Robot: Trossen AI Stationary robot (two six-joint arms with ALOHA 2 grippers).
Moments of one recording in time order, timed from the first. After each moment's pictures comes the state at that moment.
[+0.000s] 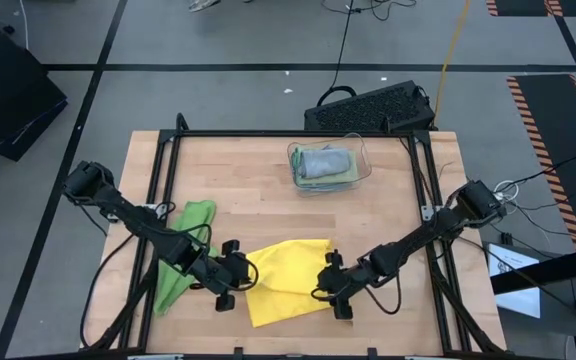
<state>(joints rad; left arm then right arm) -0.57 1.45 0.87 -0.29 -0.22 -0.55 0.52 1.76 0.88 0.02 0.10 0.46</state>
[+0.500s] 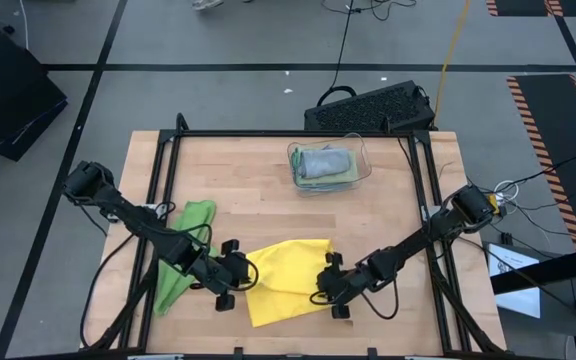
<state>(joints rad) -0.57 1.45 0.87 -0.30 -0.22 -0.56 0.54 1.81 0.88 0.03 0.21 0.45</state>
